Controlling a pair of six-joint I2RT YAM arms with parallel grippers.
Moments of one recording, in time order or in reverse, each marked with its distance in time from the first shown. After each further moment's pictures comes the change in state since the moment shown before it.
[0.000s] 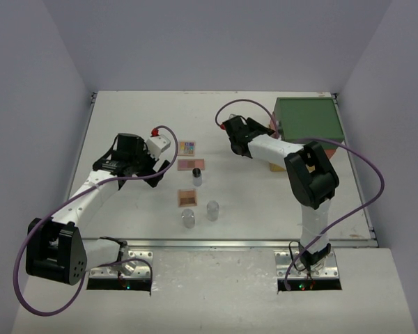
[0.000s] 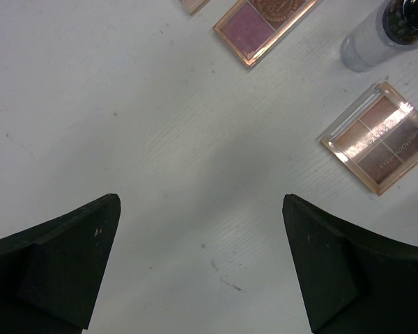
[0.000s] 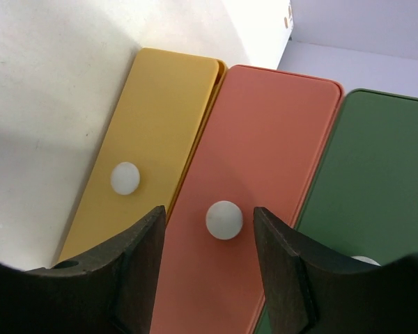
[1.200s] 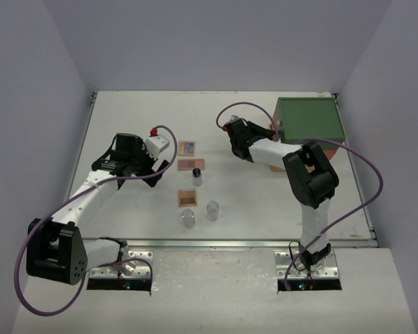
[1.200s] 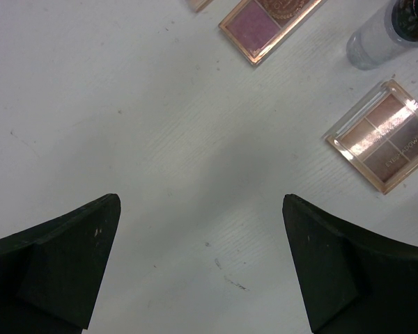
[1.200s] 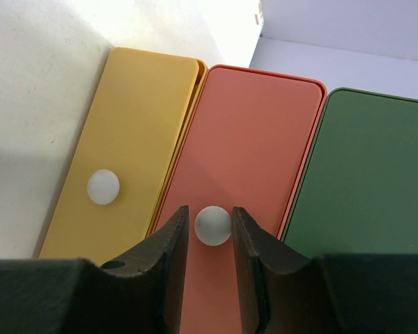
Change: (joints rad) left arm 0.016 0.000 0.000 0.000 0.005 0.012; right arm -0.009 0.007 -0.075 0.183 0.077 -0.130
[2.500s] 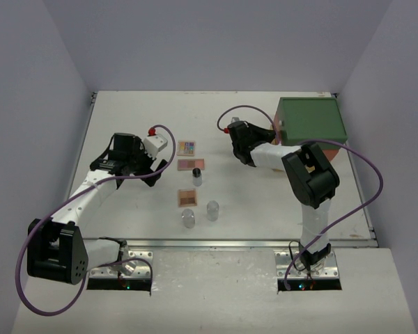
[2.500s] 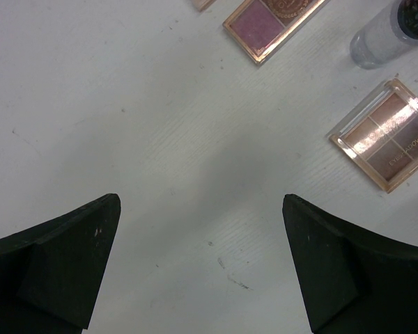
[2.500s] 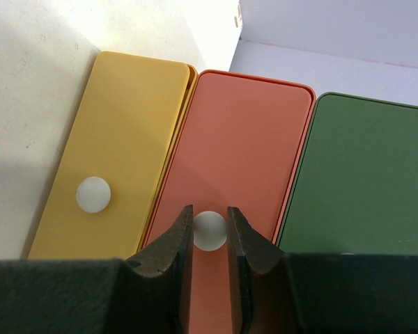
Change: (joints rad) left arm 0.023 0.000 0.000 0.000 0.021 0.012; right arm -0.006 -0.003 -0.083 0.196 0.028 -0.134
